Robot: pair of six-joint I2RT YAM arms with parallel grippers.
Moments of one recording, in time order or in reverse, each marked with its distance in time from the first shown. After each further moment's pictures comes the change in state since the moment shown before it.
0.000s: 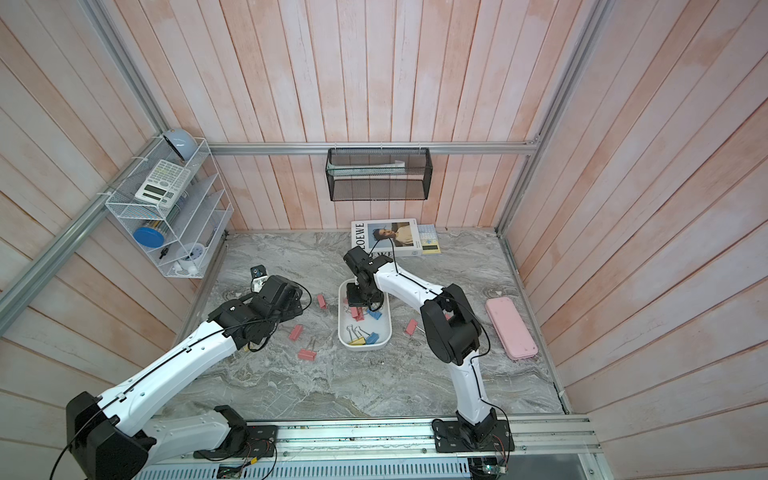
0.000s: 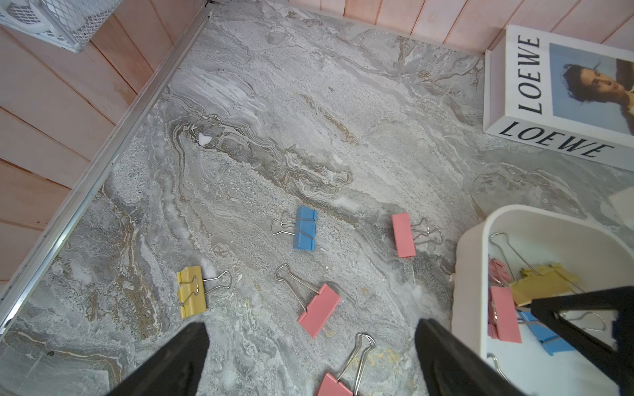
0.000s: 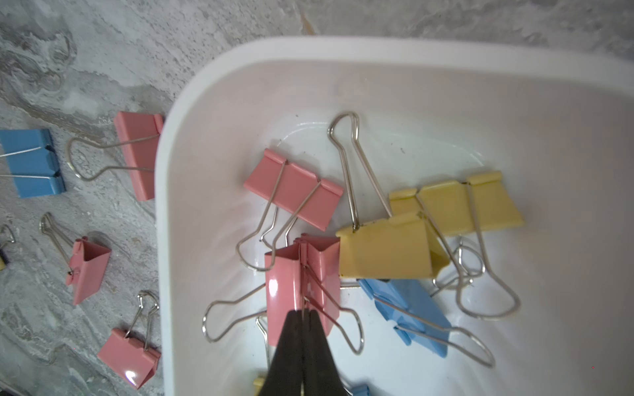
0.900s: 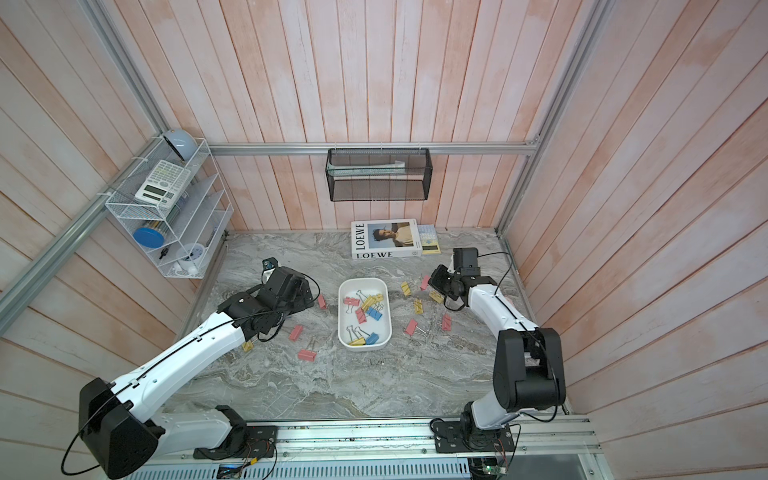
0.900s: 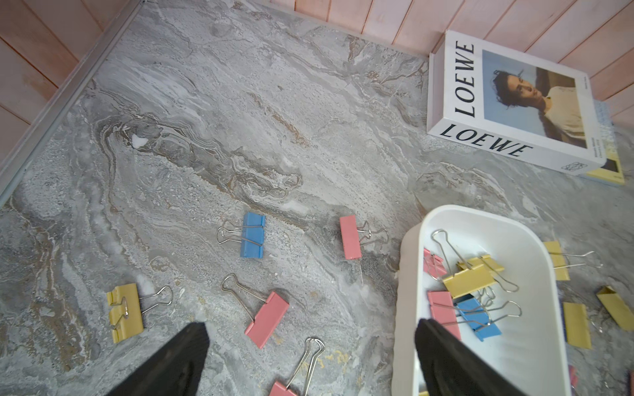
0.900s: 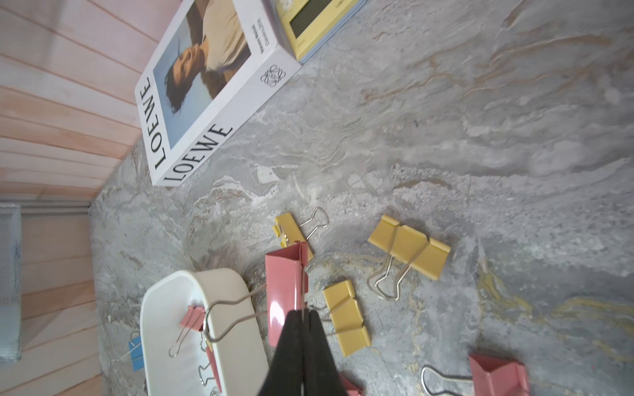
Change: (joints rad) left arm 0.002 0.076 0.058 0.121 0.119 0.019; right arm -0.649 -0.499 -0.648 0.577 -0.172 0.168
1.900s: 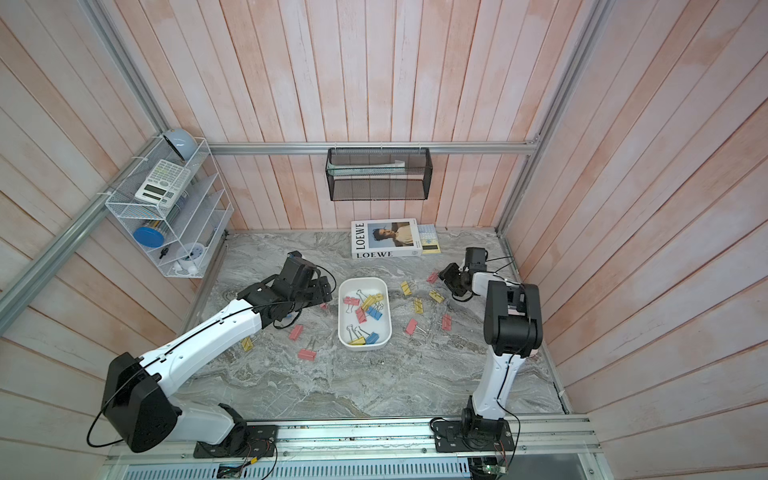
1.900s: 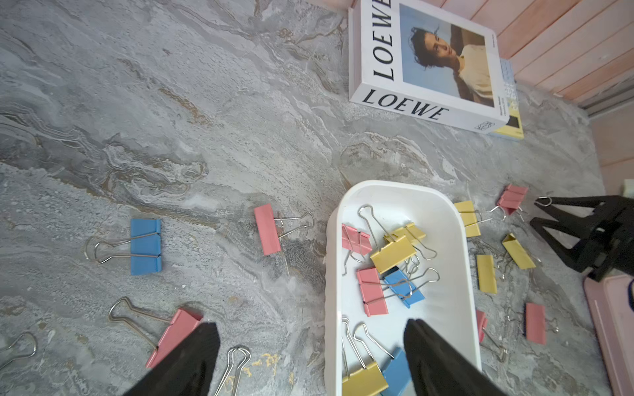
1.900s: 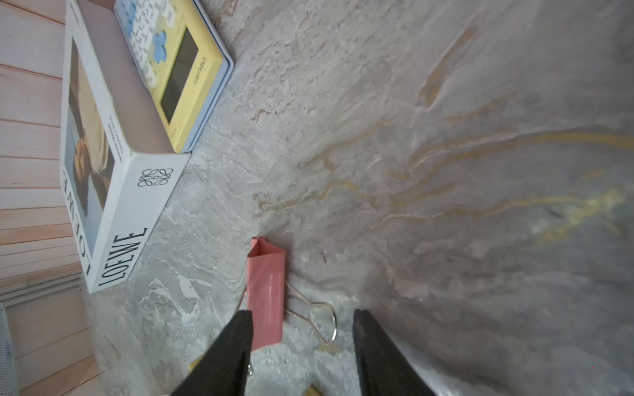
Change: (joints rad) left arm -0.004 0.186 0.097 0.116 0.232 0.057; right arm -0.131 0.379 0.158 0.097 -0.063 0.027
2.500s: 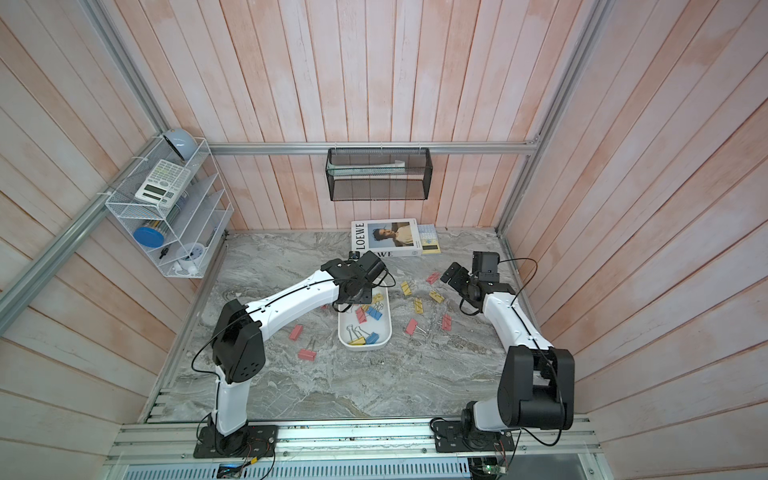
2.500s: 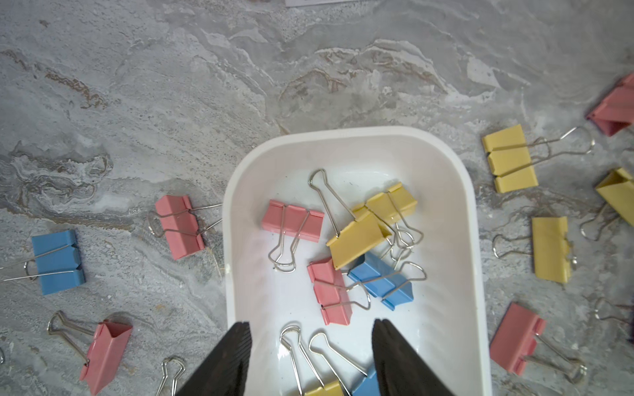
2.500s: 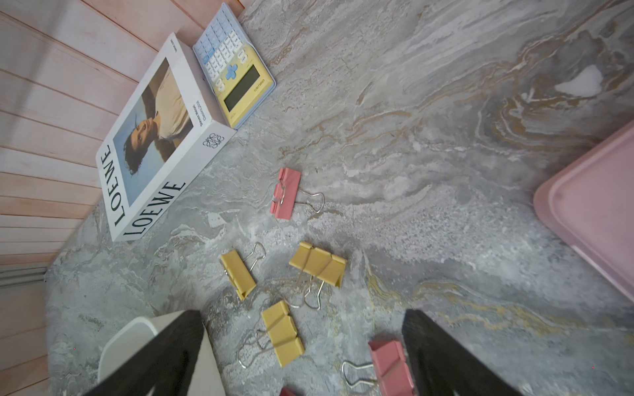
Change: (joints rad) left arm -0.215 0.604 0.645 -0.406 -0.137 -0.037; right arm 0.041 -0.554 -0.234 -0.204 0.204 -0.081
